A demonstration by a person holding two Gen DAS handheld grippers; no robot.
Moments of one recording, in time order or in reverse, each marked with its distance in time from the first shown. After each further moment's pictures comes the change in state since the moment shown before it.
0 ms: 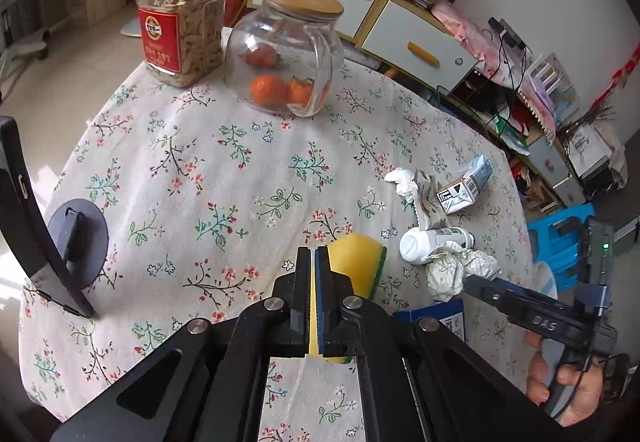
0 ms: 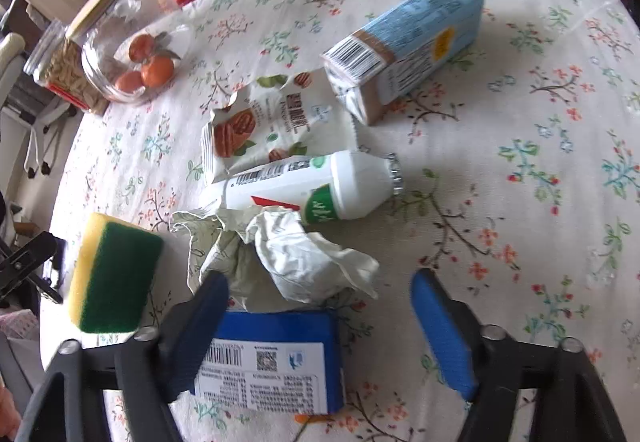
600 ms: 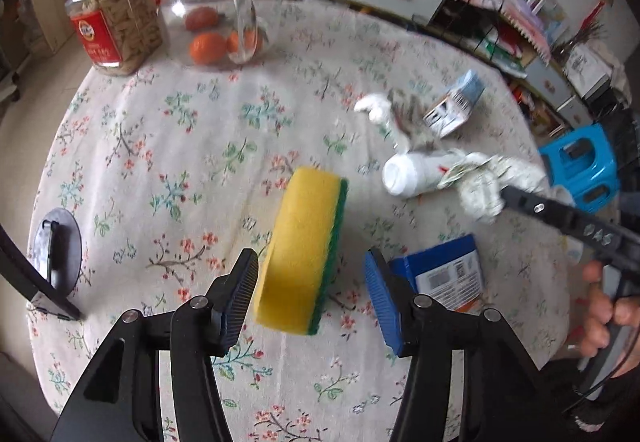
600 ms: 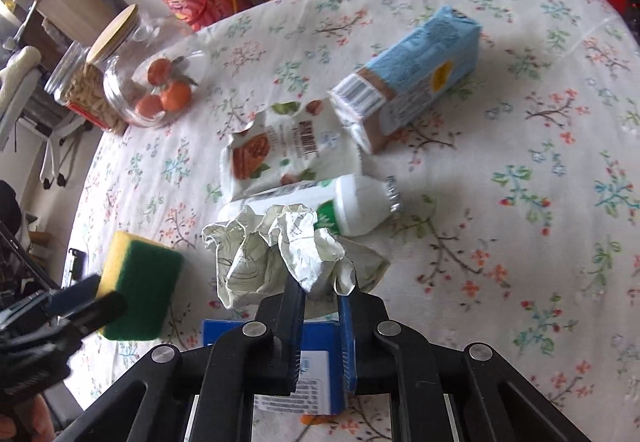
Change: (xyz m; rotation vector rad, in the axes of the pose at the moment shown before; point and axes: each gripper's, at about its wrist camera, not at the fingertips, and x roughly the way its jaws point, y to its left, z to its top) left arm 0.036 -0.046 -0.024 0.200 0.176 0.071; right arm -0.022 -0.010 0.005 0.009 -0.055 0.043
